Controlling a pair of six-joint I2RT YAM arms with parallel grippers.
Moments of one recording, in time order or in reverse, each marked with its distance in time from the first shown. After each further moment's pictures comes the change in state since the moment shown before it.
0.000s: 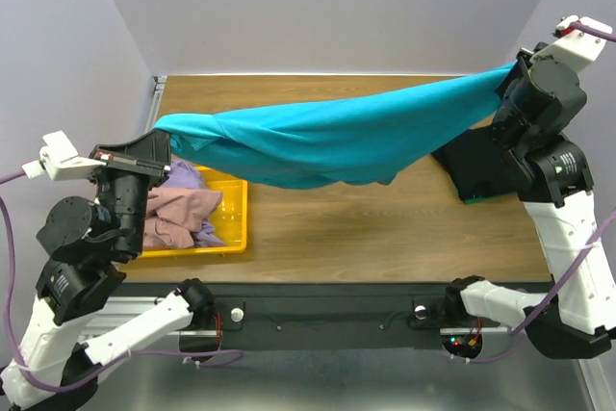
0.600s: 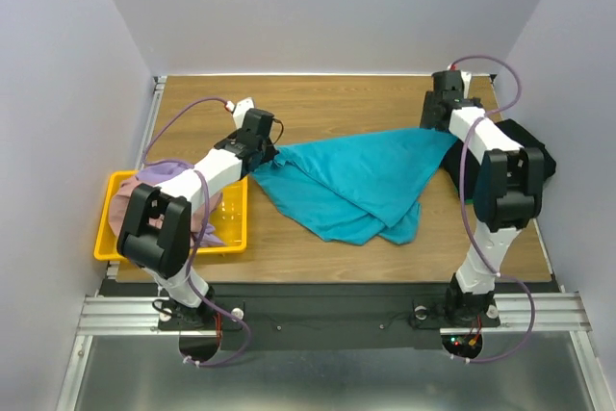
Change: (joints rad) left arm 0.359 1.016 -0.172 0.211 0.479 0.019; right arm -0.307 0.769 -0.156 0.018 -0.442 0.153
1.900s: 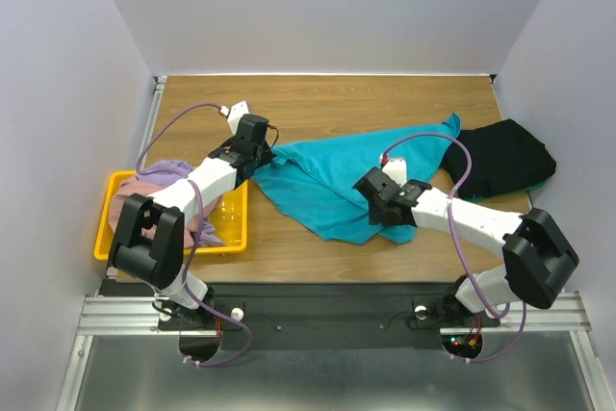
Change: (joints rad) left arm 0.001 -0.063 -0.094 0.077 0.013 -0.013; right arm 0.722 -0.489 -0.658 -0.244 0.040 0.510
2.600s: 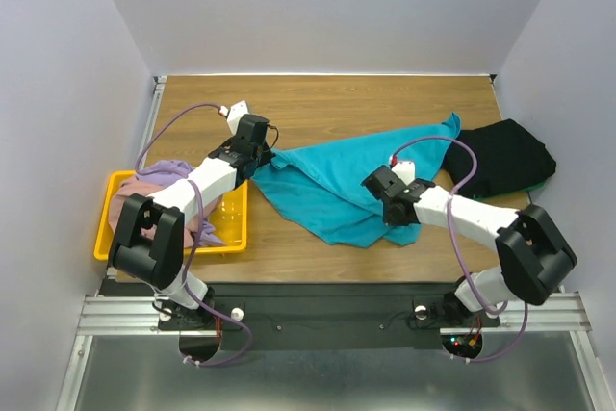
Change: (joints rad) left arm 0.000 0.000 0.000 -0.001 -0.013 0.000; right arm -0.090 0.041 -0.049 0.038 -0.034 -0.002
